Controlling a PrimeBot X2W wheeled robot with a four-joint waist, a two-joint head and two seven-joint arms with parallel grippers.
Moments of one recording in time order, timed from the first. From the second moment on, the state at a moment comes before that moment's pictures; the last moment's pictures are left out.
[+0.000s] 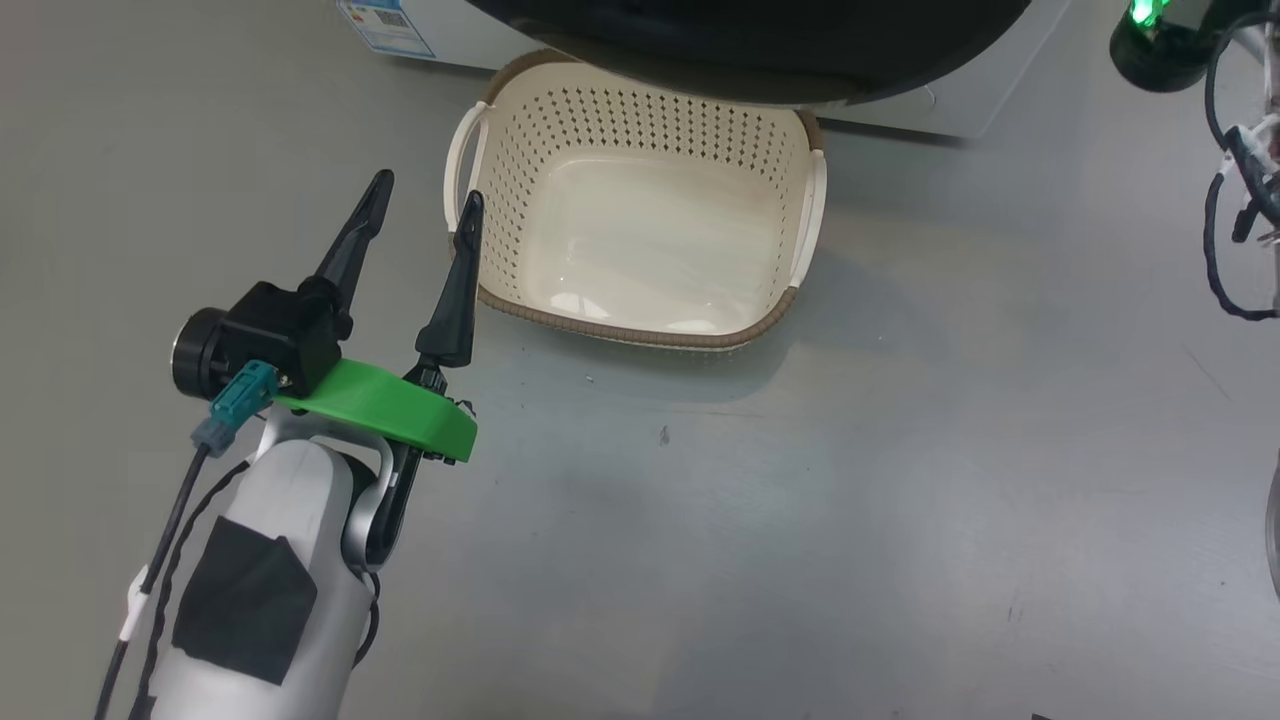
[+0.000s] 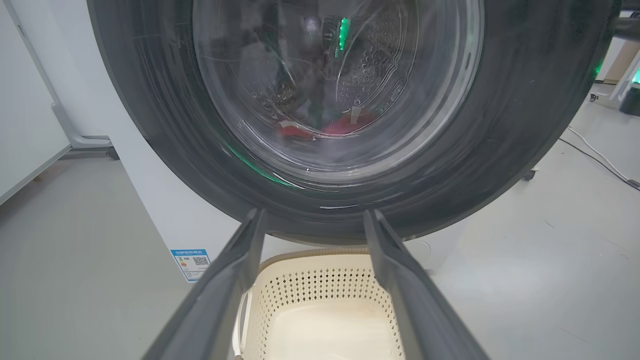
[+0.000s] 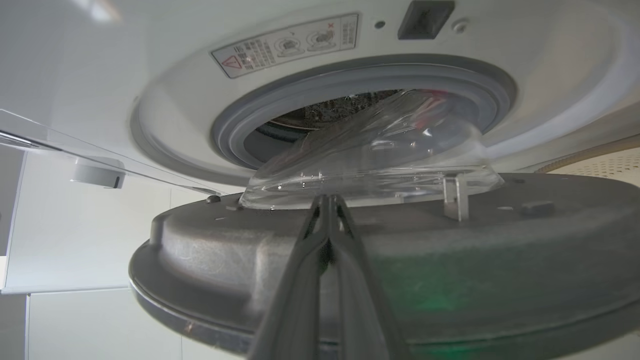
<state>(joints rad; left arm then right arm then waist) -0.52 0.05 -0.33 0.33 -0.38 -0.06 -0.25 -1.21 -0.20 0.08 0.79 1.70 0.06 0.69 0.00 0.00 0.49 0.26</state>
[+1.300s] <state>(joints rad) -0.38 0.06 -0.33 0.42 -0.37 -0.07 -0.25 -0.84 -0.07 0.21 0.75 1.78 0.12 0.96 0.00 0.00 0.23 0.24</state>
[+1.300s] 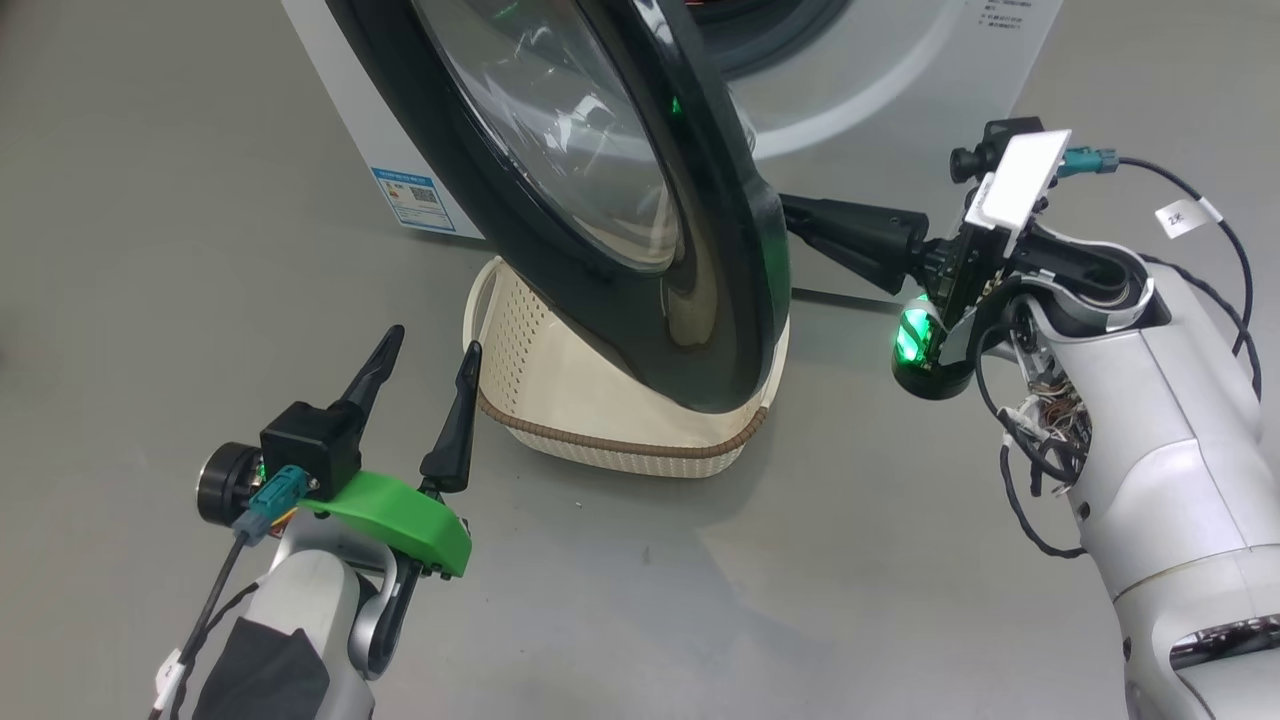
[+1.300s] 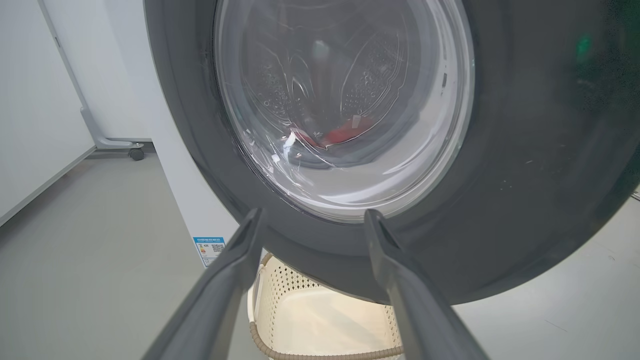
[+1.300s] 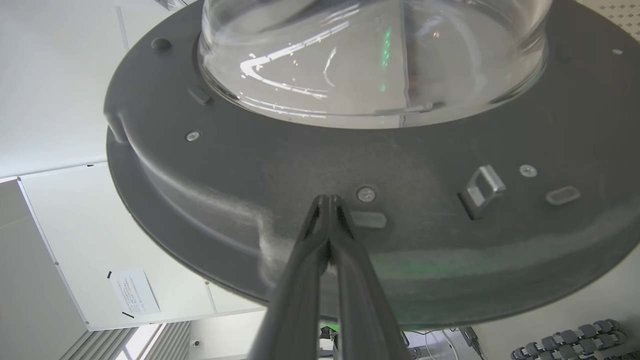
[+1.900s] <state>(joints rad) -0.35 0.06 -0.36 0.45 -0.37 -0.07 -0.25 -0.72 -0.07 0.33 0.65 1.87 0.12 0.99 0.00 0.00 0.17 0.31</state>
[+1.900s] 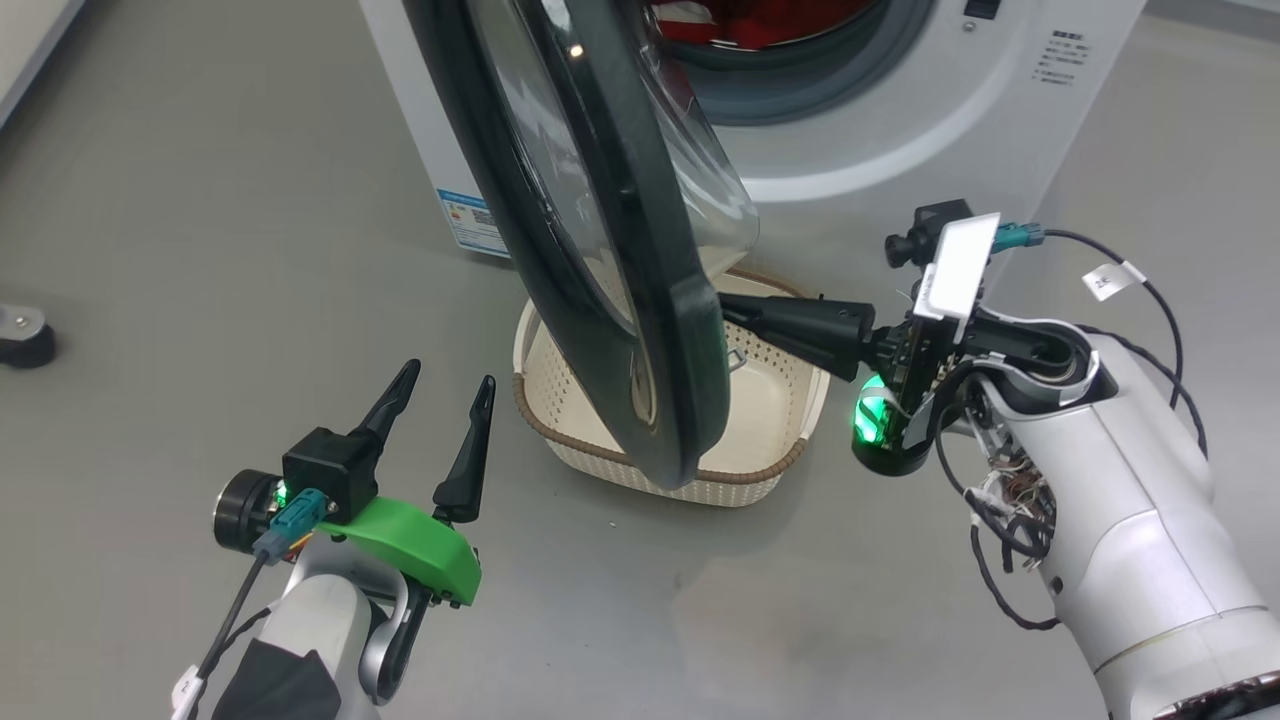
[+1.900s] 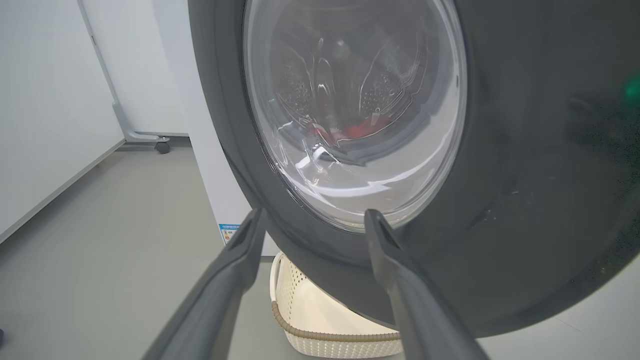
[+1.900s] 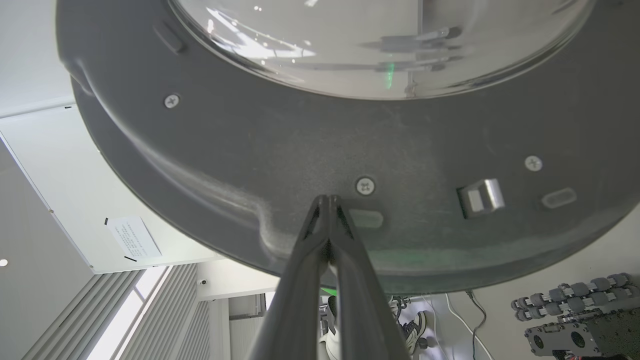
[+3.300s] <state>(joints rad) -0.33 0.05 -0.34 0.44 -0.39 -0.06 -0.25 -0.60 -0.07 0.52 0.49 2.01 0.12 0.76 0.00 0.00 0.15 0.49</state>
